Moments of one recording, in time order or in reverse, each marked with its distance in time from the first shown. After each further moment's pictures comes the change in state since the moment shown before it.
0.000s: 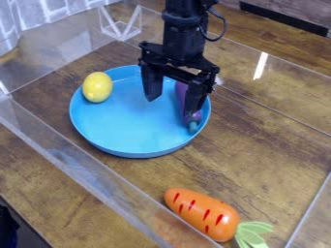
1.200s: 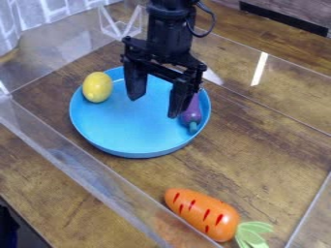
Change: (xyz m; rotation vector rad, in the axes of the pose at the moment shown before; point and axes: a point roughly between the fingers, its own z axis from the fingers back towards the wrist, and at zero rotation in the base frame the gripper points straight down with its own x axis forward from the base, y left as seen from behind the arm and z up) arm -0.029 0.004 0.010 0.023 0.054 0.012
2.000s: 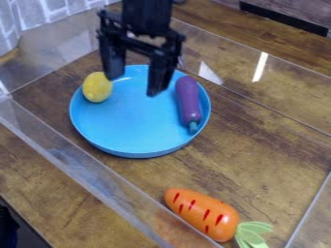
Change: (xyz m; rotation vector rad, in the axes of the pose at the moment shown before) arm -0.016 0.012 0.023 -0.015 0.011 0.003
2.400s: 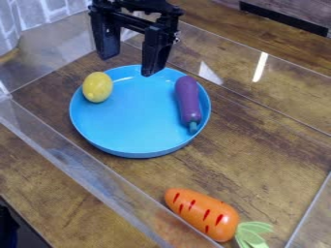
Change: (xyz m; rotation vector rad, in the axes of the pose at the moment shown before) arm -0.014 0.006 0.034 0.007 -0.031 0.008
